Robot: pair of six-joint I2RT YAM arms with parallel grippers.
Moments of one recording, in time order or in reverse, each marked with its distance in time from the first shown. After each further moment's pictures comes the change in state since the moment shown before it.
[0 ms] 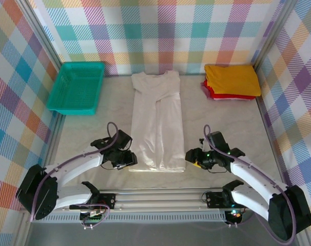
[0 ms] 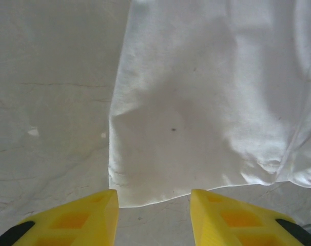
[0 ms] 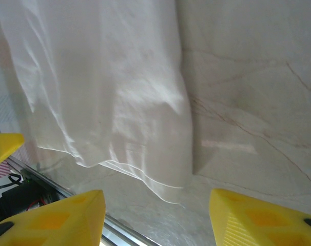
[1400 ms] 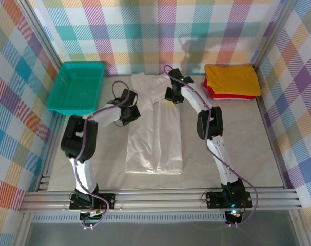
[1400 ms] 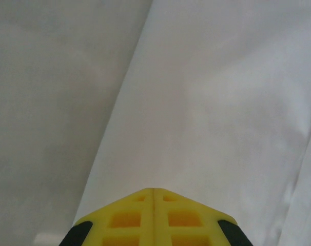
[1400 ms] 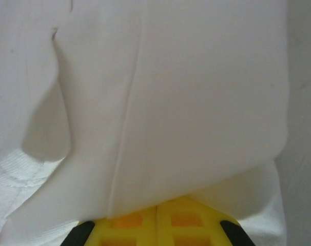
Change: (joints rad) left arm 0.286 0.801 0.734 0.243 -0.205 0.159; right arm -0.062 1.764 2.192 -0.513 0.451 -0.216
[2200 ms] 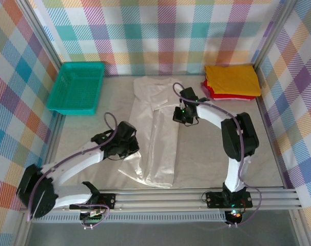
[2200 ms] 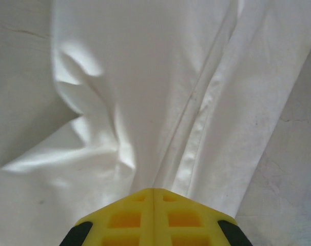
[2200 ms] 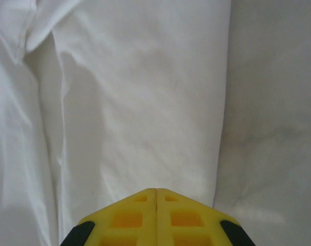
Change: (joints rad) left arm -0.326 -0.817 -0.590 -0.192 0.026 -0.343; right arm 0.056 -0.779 -1.203 0.428 -0.140 0.013
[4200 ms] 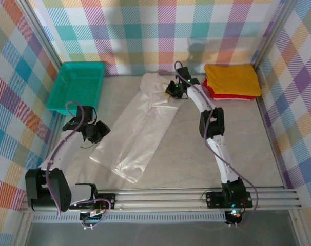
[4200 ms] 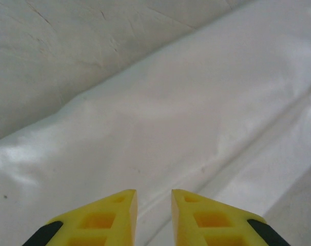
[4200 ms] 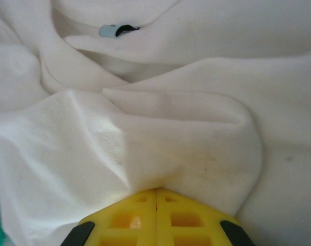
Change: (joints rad) left arm 0.660 0.089 0.074 -0.017 0.219 0.353; right arm -0.123 0.927 1.347 -0.178 -0.224 0.179
